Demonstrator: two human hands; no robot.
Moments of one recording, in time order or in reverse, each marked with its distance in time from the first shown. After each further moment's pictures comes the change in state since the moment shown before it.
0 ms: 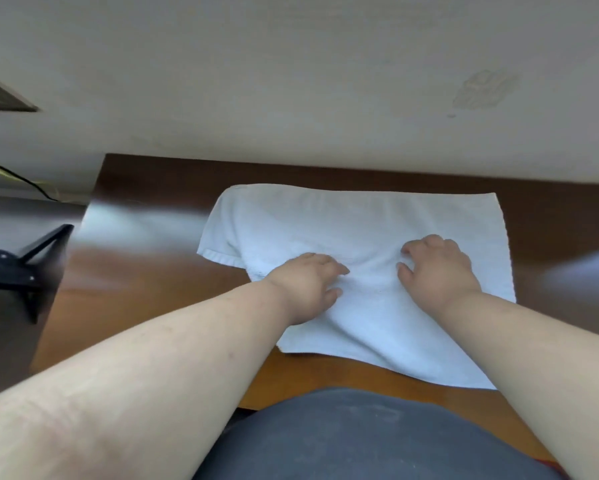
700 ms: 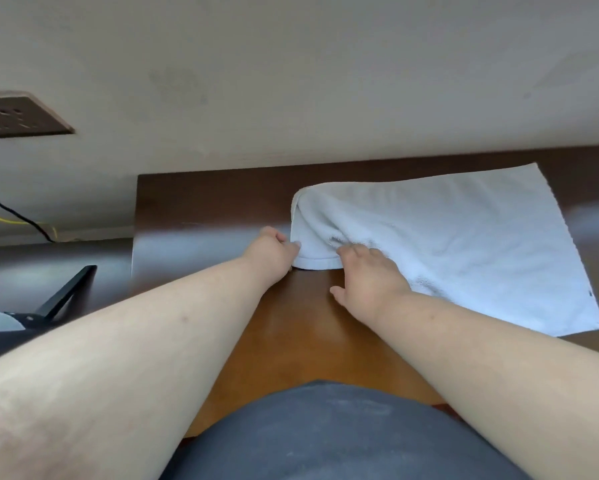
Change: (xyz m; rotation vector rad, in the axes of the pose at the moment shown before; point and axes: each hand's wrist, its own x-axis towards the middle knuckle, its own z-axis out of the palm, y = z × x) left_hand -0.041 -0.212 -0.060 -0.731 0.081 -0.516; right_hand -0.019 -0.294 0.037 -0.038 -0.140 0.037
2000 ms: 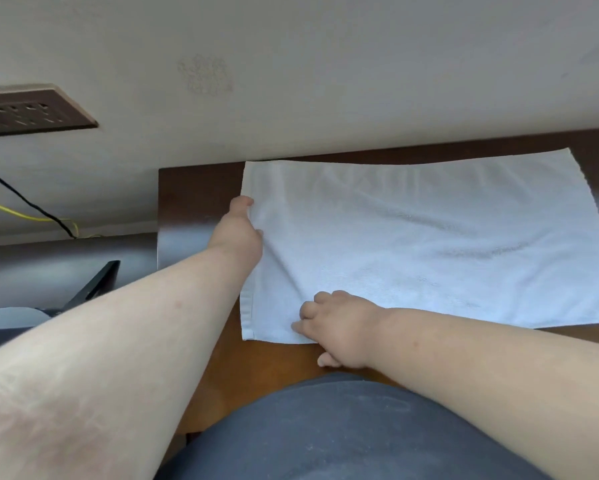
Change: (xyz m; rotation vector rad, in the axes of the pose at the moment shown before) left_hand 0.026 -0.047 -0.073 0.259 0.258 0.160; right_hand -0.022 -0.070 0.029 -0.320 -0.313 -0.739
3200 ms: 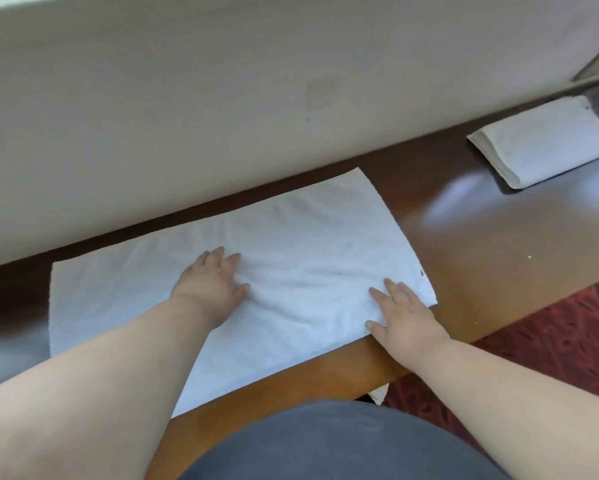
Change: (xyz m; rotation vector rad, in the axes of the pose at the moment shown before) left_hand -0.064 0.199 0.141 0.780 -0.205 0.450; right_hand -0.280 0.180 0.183 0.623 0.312 1.011
